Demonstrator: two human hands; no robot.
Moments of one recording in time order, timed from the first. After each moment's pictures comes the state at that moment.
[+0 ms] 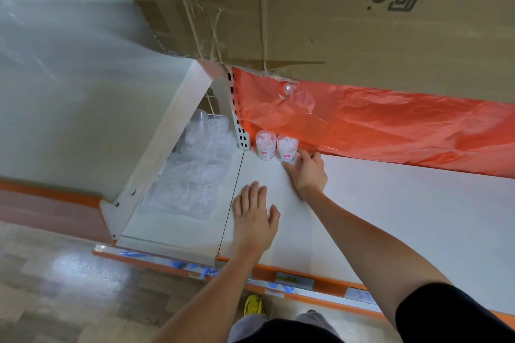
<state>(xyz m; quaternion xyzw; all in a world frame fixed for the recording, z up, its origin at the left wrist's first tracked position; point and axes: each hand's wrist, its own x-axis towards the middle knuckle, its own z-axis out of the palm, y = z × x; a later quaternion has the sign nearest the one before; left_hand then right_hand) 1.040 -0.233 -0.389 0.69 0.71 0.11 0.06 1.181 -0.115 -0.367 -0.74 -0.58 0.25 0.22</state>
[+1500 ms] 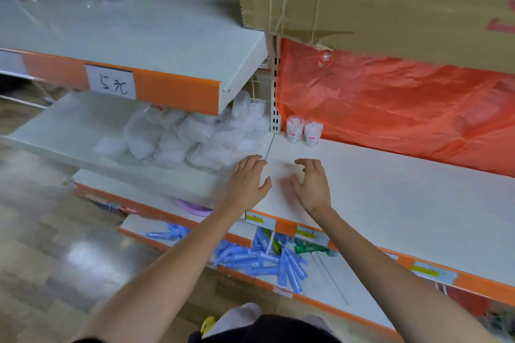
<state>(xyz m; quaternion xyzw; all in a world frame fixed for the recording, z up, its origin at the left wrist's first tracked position) 0.960 -0.288 -0.307 0.73 0.66 0.19 0.08 1.142 -0.257 -0.328 -0.60 -0.70 0.25 0.30</state>
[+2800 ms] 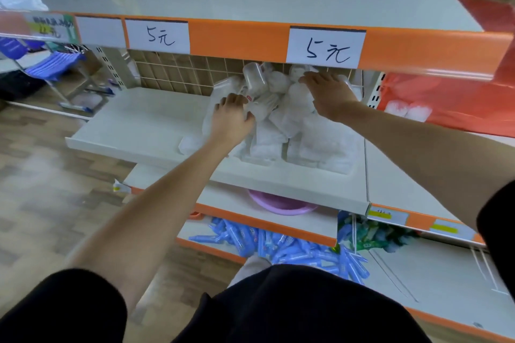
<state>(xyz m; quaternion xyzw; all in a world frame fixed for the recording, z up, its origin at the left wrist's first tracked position) 0.644 -0.228 -0.256 0.70 0.68 0.24 -0.05 0.889 -0.149 -0.224 -0.49 -0.87 -0.09 0.03</state>
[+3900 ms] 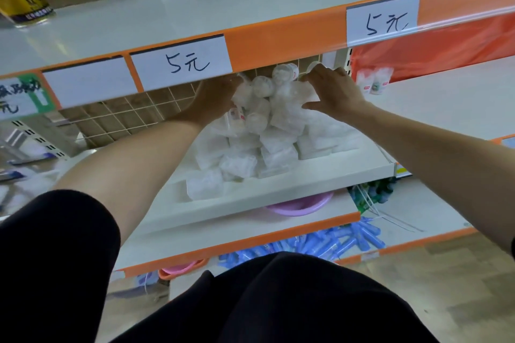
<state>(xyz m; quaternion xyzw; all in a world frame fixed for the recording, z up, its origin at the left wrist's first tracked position) 0.576 -0.083 -0.217 0.91 0.38 0.05 -0.16 0.843 -0.209 -0.218 -0.66 -0.74 -0.10 0.09</state>
